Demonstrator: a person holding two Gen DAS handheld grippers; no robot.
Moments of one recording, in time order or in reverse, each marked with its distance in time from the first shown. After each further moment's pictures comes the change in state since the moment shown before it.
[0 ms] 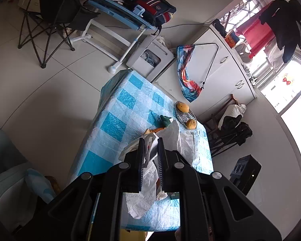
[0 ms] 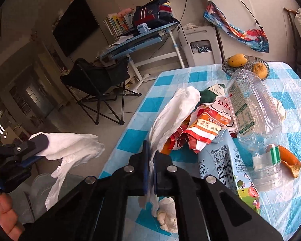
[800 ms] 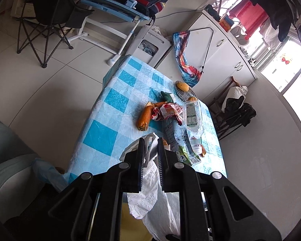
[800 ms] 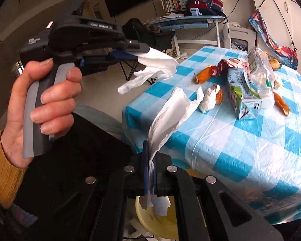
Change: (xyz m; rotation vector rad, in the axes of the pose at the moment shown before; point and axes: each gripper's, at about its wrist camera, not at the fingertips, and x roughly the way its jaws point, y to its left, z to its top) left arm -0.022 -0.007 -0.061 0.105 0.062 0.043; right arm -0.083 0.038 -0.140 -0.306 0.284 0.096
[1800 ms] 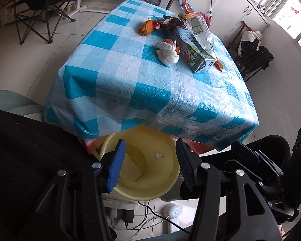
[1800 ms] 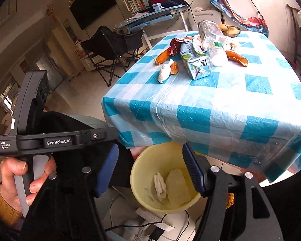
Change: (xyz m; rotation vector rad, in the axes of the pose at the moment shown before) left arm 0.006 -0.018 -0.133 0.137 0.286 0.170; right arm -0.058 -0.056 -0.037 0.267 -0.095 -0.068
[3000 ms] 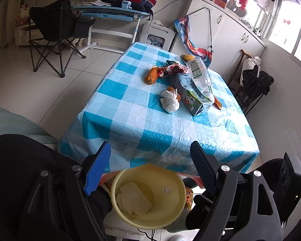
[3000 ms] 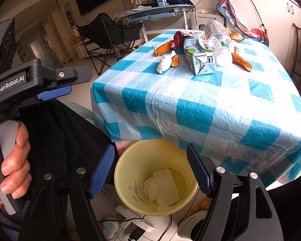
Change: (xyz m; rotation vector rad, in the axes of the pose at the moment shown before) left arm -0.041 -0.007 0.007 0.016 -0.297 0.068; right arm 0.027 0.028 -0.013 -0.147 0.030 -0.118
